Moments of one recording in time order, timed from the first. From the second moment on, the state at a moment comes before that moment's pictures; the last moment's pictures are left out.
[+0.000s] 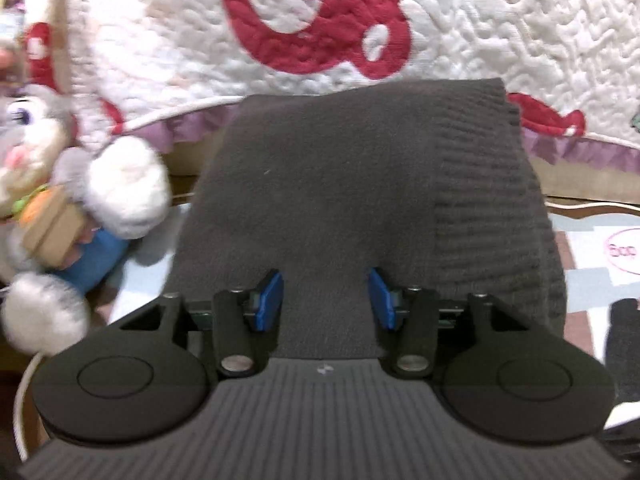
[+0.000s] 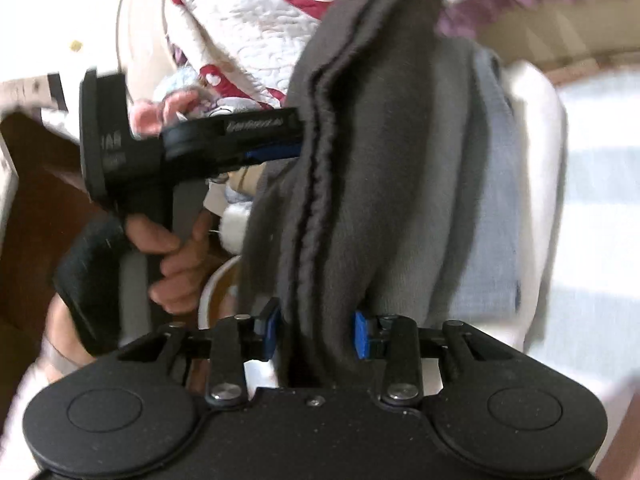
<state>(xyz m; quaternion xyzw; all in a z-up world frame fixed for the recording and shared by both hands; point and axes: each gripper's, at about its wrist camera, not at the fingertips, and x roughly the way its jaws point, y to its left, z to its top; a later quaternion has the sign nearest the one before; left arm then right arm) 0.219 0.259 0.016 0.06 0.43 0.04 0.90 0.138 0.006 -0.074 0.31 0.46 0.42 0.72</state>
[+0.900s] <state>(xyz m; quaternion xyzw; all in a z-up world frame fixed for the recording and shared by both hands) 0.005 0.056 0.017 0.03 0.36 0.08 0.93 0.044 -0.144 0.019 0.06 0.30 0.36 0.88</state>
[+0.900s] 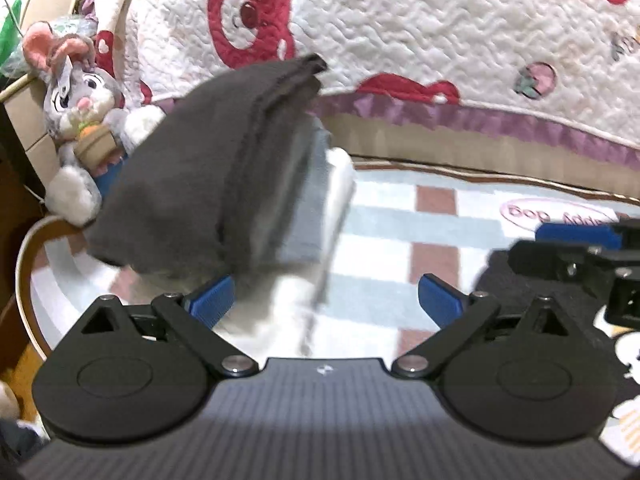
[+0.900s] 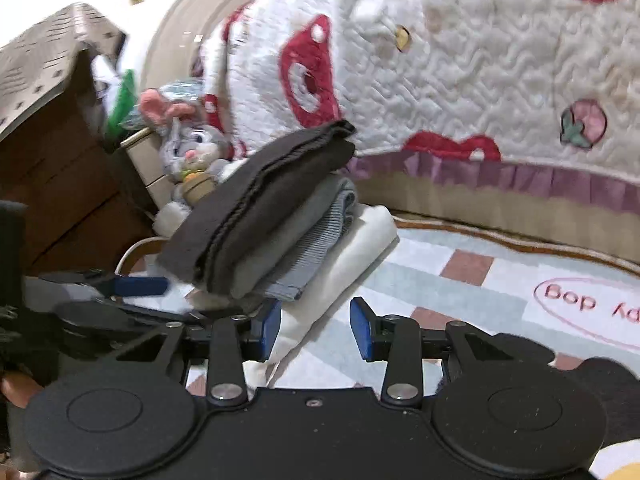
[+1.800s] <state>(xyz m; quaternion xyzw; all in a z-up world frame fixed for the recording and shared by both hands) -0.089 -0.023 -0.004 0.01 0.33 0.16 0.93 -0.049 -0.196 0.003 0.00 0.26 0.30 0.92</state>
